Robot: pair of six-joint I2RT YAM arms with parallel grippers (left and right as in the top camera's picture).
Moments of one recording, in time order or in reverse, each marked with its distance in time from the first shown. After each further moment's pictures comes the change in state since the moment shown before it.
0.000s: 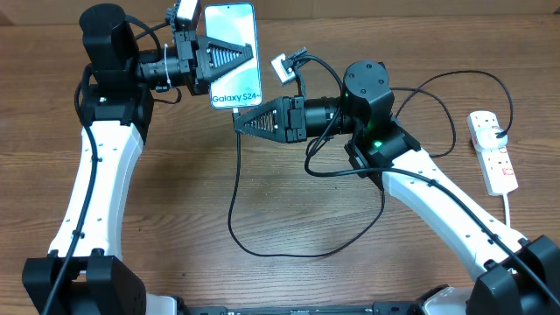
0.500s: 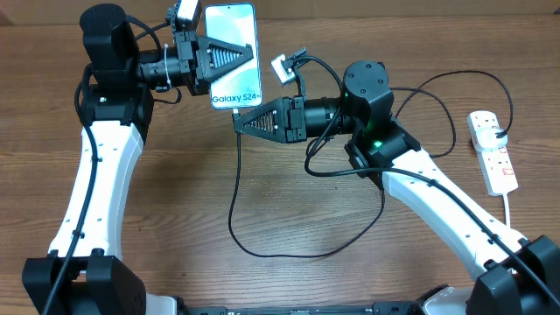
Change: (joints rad) left arm 0.000 0.000 0.000 0.000 0.005 0.000; right arm 0.000 0.000 0.000 -0.010 -0.002 0.000
